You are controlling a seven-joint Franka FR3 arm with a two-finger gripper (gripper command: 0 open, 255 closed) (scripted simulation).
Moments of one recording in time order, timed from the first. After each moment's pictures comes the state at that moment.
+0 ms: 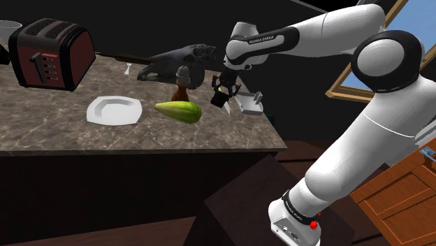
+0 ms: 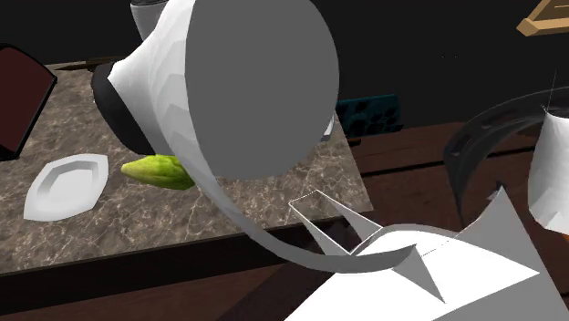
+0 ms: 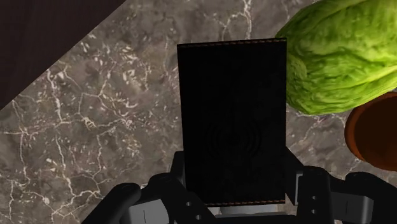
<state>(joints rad) -0.18 0.08 0.10 -2.05 0.00 2.13 0.99</state>
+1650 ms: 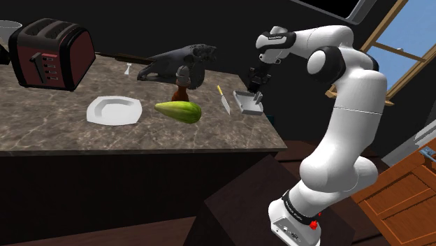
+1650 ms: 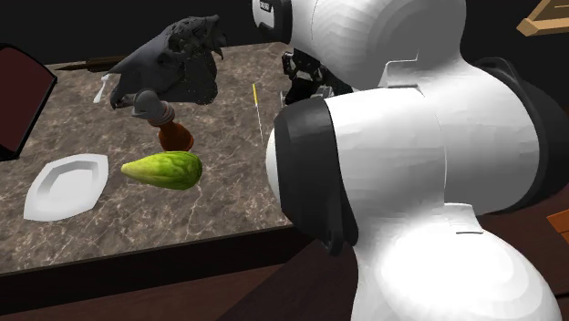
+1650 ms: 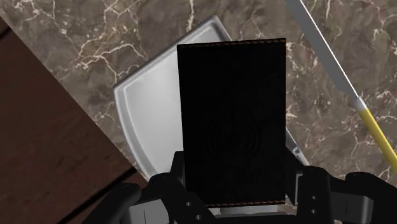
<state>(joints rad) -0.49 0.50 -0.08 -1.45 0.05 1.93 0.49</state>
